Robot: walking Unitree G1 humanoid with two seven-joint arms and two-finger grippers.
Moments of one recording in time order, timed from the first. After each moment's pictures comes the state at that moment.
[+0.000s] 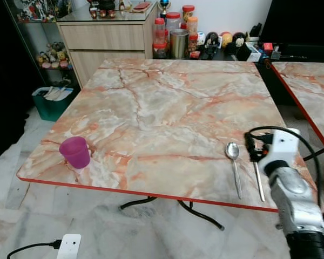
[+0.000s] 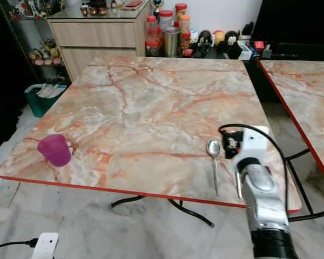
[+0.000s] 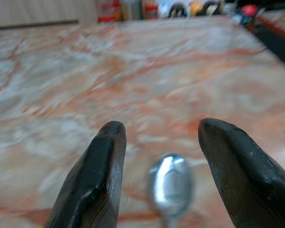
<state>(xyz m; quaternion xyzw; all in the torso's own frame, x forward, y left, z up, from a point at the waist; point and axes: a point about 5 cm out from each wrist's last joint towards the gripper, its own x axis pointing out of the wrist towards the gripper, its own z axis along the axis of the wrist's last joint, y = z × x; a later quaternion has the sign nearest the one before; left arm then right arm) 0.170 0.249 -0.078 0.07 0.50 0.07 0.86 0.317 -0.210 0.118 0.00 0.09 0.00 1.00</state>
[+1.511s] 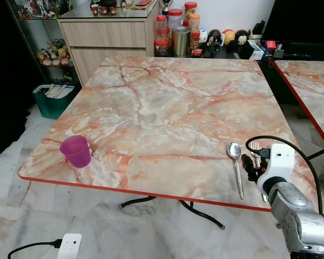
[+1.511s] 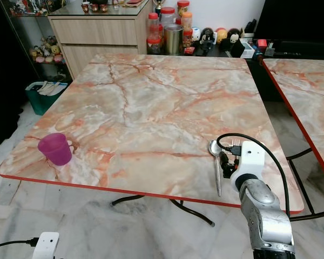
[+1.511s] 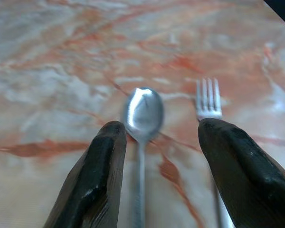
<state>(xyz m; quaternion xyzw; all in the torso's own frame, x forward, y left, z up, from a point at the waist) 0.171 0.249 -0.078 0.07 0.50 0.06 0.86 0.281 -0.226 0.109 0.02 0.17 -0.02 0.98</state>
